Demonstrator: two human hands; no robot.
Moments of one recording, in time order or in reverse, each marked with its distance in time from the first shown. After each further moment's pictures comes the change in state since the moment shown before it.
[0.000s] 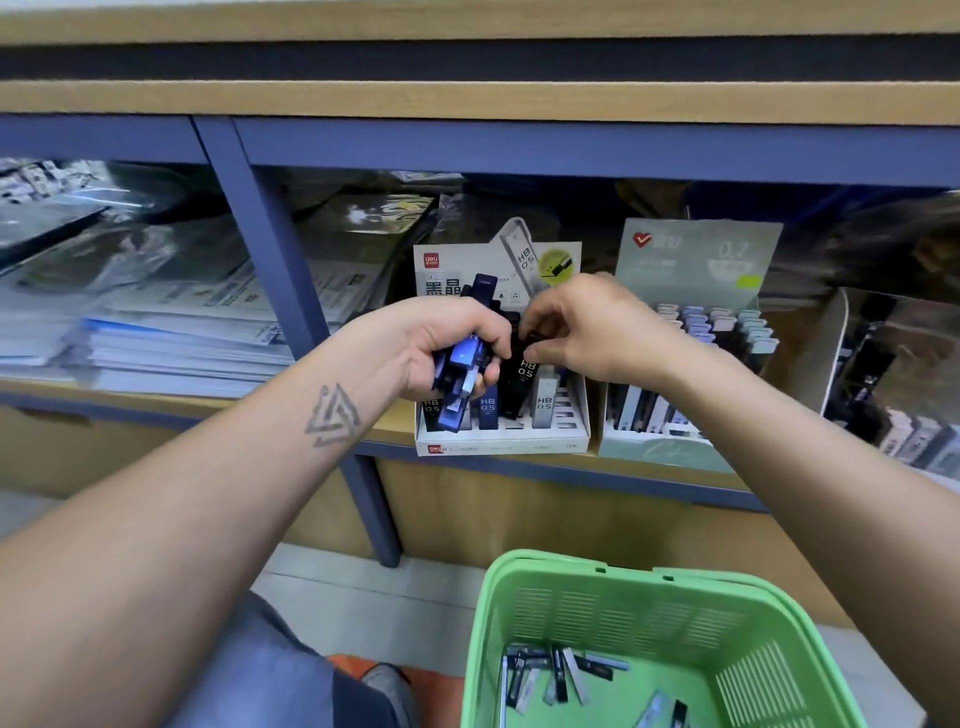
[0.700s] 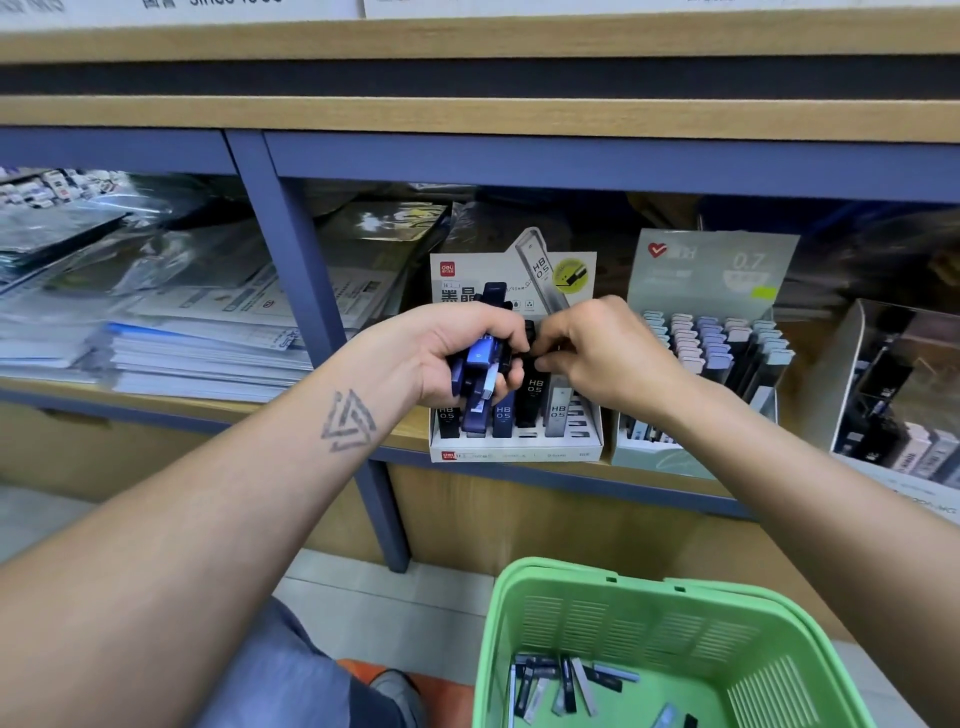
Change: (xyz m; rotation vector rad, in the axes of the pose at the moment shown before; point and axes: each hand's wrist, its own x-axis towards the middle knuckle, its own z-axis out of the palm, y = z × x) left_hand -0.005 -0.002 -0.007 -0.167 -0.091 -0.006; right_hand -0.009 -0.013 0.016 -0.001 0.114 0.010
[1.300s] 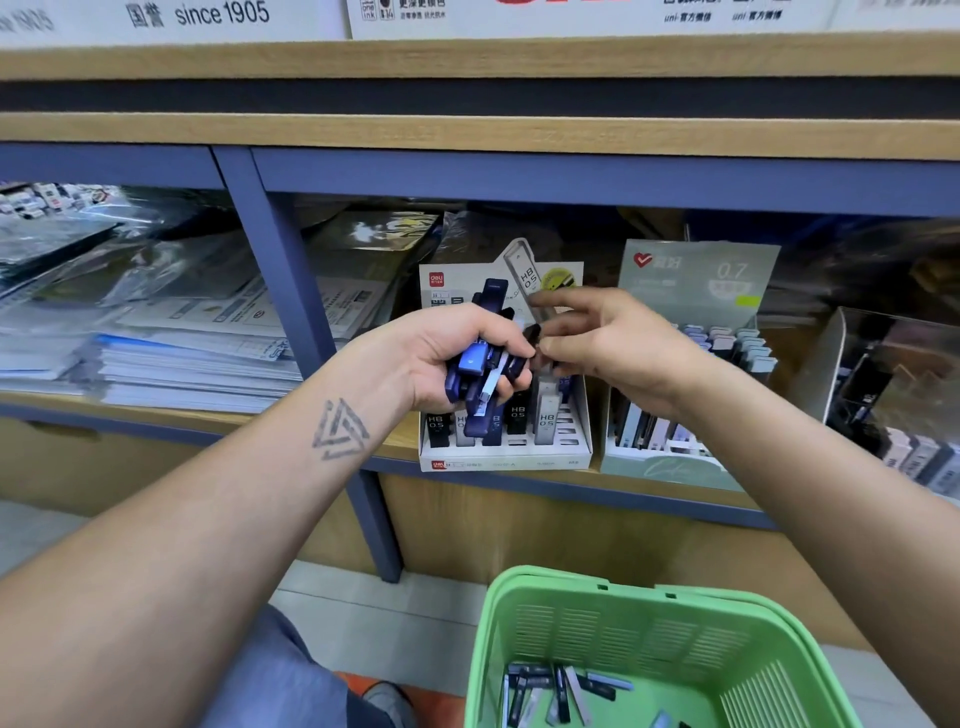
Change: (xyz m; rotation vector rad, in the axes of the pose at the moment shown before) left_hand -0.003 0.004 0.005 -0.070 -0.121 0.039; right_hand -0.001 0.008 -0.014 0.852 -0.061 0.250
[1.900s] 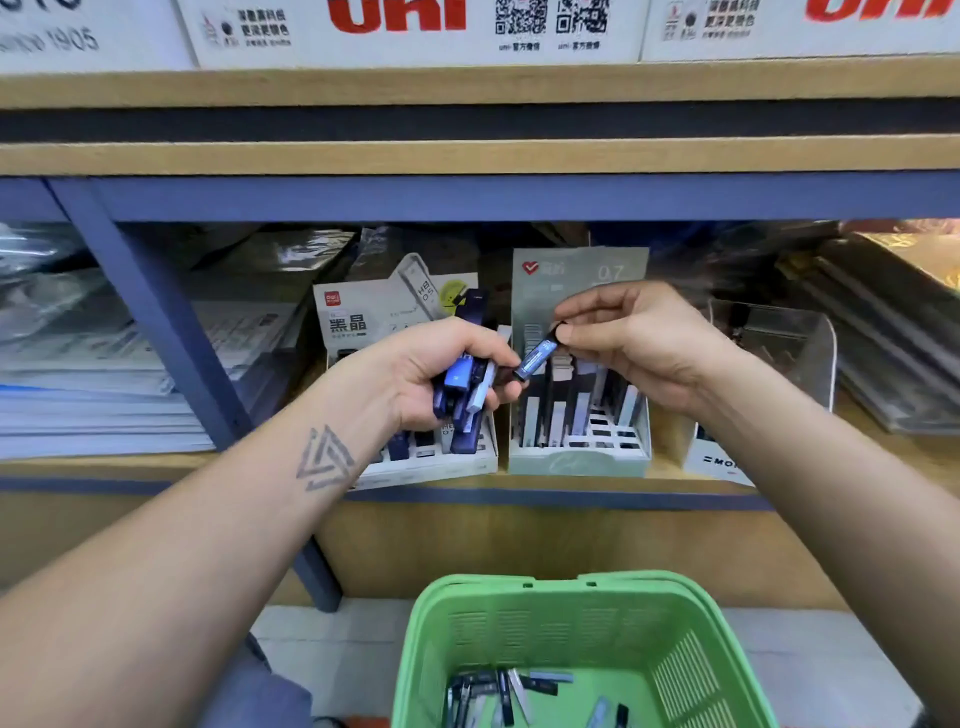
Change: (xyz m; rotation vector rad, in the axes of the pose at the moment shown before) left_hand 0.022 -0.006 0.072 0.028 -0.015 0.027; right_hand -0.047 0.012 -0.088 0.308 0.201 0.056
